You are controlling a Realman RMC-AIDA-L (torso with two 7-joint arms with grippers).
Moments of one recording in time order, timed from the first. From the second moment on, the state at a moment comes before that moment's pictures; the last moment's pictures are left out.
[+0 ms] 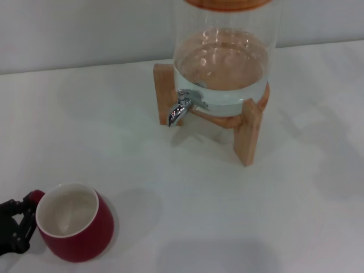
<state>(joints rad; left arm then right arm) -0.16 -2.08 0.82 0.45 -1.63 -1.39 2.27 0.09 1.99 2.62 0.91 -1.33 1.41 -1.68</state>
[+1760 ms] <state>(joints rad) -0.44 -2.08 0.83 0.32 -1.68 -1.18 2.17 0.09 2.00 2.62 0.91 -1.32 1.47 -1.68</state>
